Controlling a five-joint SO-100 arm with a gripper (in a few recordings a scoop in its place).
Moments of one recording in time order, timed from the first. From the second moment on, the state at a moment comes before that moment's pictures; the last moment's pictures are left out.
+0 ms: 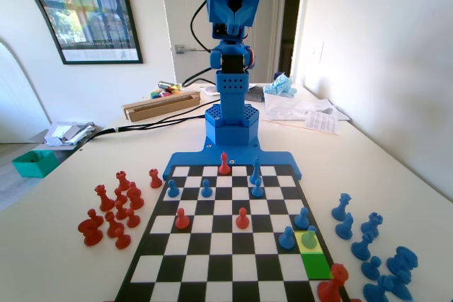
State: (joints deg) arm 1.1 174.9 125.6 90.5 -99.2
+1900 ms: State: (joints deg) arm -0.2 122.9 91.9 88.3 -98.9
